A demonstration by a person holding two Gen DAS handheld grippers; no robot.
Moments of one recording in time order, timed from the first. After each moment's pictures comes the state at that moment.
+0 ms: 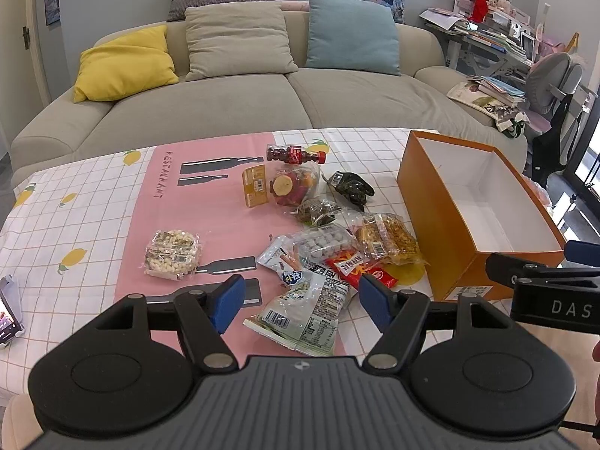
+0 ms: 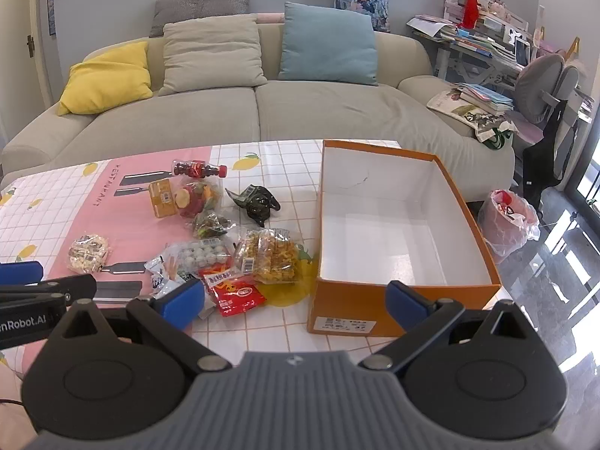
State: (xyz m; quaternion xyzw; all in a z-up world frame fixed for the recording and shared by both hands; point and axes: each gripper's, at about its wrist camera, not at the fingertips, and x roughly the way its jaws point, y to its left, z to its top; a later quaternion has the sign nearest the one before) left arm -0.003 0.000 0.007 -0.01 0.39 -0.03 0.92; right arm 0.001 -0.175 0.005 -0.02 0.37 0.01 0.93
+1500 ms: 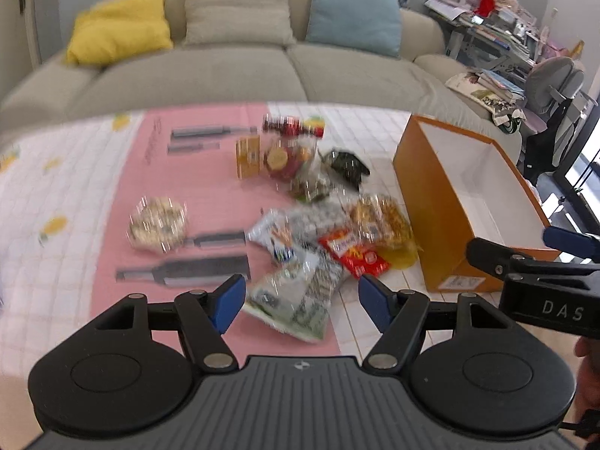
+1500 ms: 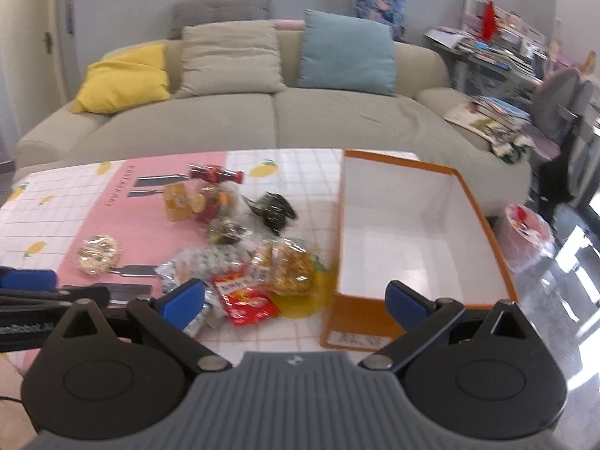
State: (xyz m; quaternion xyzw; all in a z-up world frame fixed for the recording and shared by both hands) left arm 0.007 0.012 -0.010 -0.06 0.44 -0.04 0.90; right arm 0.009 -0.166 -0.002 -0.03 0.36 0.05 0.93
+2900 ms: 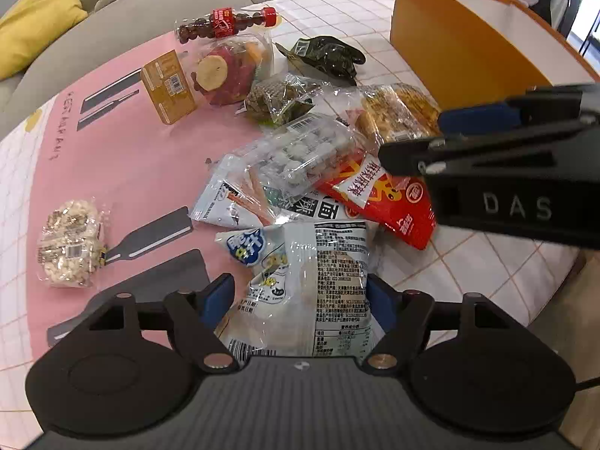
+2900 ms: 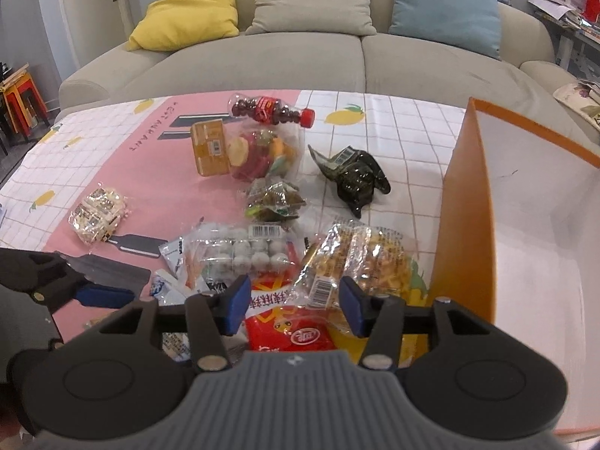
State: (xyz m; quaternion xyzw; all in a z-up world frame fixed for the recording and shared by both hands) left arm 0.109 -0.023 -0.128 0.08 0.53 -0.10 0.84; right arm 0.138 -0.137 -0.109 -0.04 0.43 0.18 0.88
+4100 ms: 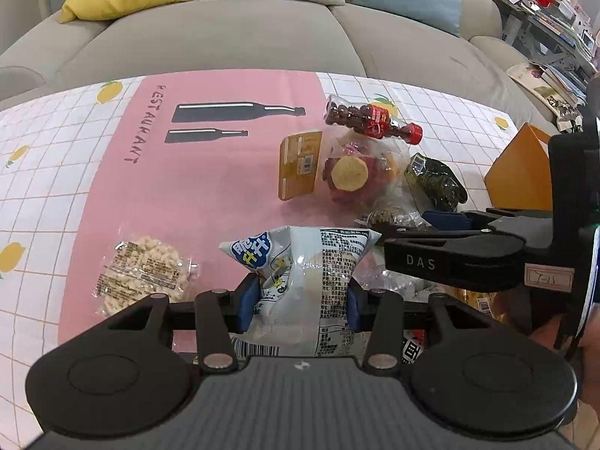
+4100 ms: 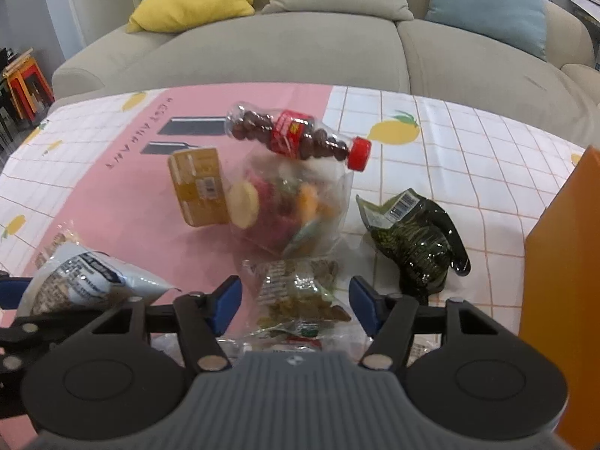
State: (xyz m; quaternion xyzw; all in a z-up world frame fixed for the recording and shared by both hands) left arm 0.166 0.061 -0.090 -0.07 0.48 0.00 0.87; right arm 0.255 -0.070 -0.148 -0.06 0.46 0.20 0.86
